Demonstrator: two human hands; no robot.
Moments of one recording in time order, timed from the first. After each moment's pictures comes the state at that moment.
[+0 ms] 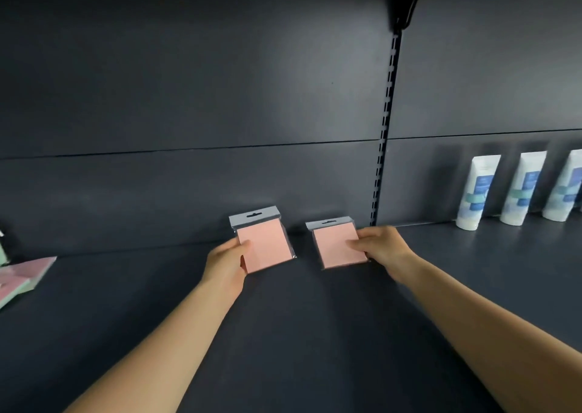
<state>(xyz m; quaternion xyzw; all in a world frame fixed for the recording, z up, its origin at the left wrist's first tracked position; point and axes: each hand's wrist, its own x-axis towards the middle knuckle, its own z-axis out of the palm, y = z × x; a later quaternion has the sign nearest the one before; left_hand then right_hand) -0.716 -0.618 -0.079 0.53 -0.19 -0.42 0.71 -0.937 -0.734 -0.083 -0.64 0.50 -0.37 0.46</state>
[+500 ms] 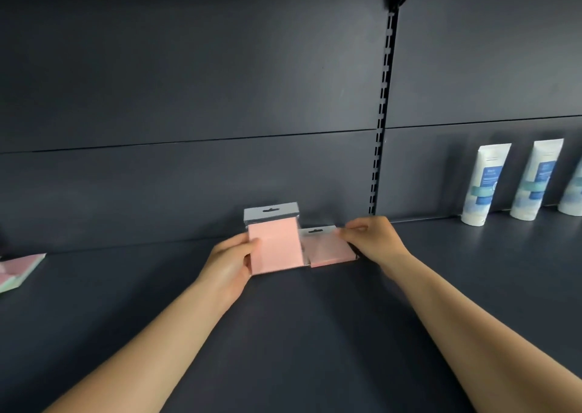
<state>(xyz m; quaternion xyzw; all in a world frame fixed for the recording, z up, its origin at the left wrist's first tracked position) -0.738 -0.623 -0.078 0.52 -0.26 -0.45 0.67 -0.934 -0.744 -0.082 -0.68 0.50 -0.37 0.38</state>
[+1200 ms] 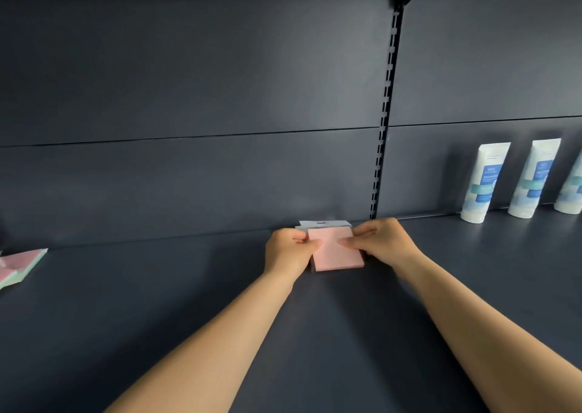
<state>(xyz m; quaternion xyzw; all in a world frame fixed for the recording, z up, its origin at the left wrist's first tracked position) -0.796 -0.659 -0.085 0.70 -0.41 -0.27 0.51 -0.946 -0.738 -0.086 -0.70 0.50 -0.34 0.39</state>
